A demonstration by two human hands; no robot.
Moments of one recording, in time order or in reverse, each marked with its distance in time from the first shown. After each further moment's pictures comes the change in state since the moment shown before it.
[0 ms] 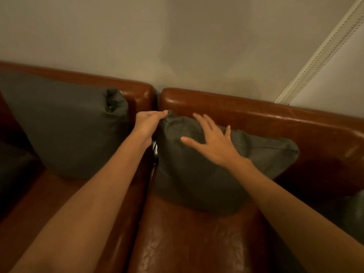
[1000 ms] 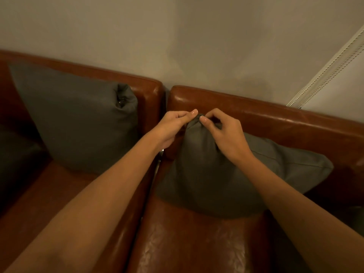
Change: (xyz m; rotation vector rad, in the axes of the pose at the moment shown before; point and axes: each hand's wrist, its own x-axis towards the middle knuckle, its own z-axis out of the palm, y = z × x) left_hand -0.011 -0.007 0.009 0.053 -0.495 0.116; right_hand 0.003 -0.022 -0.018 0.406 0.280 -0.137
